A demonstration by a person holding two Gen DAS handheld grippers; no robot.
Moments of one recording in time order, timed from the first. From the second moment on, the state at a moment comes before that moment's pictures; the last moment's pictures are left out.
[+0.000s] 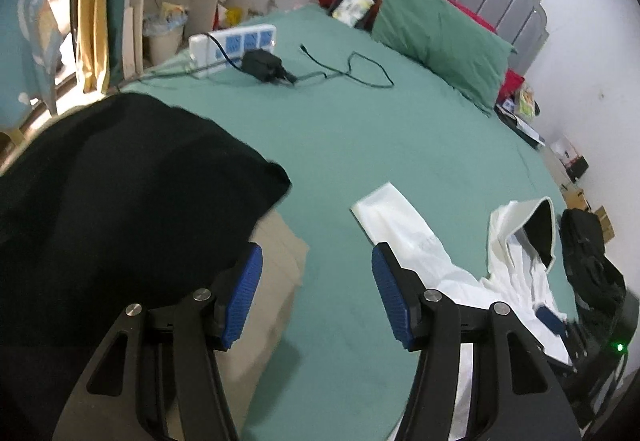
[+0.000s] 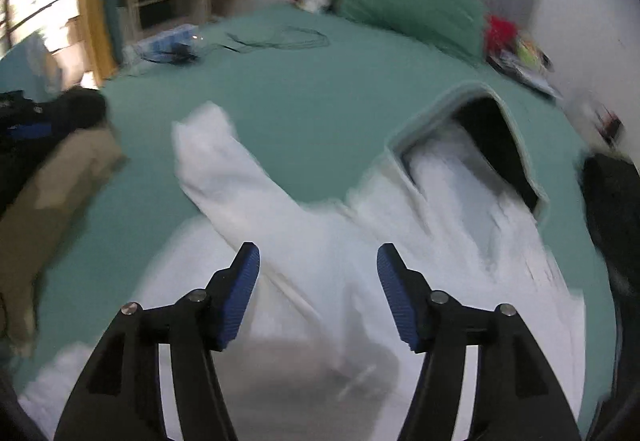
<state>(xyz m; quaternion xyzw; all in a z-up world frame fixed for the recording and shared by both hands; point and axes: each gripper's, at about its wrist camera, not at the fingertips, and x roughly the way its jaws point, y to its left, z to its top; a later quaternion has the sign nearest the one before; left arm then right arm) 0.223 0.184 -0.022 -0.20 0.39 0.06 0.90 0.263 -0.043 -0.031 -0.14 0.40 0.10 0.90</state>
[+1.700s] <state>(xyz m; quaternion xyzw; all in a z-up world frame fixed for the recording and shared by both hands) 0.240 0.000 -0.105 0.00 0.49 -0.04 0.87 0.161 -0.406 -0.053 0.23 0.46 0.00 0.86</state>
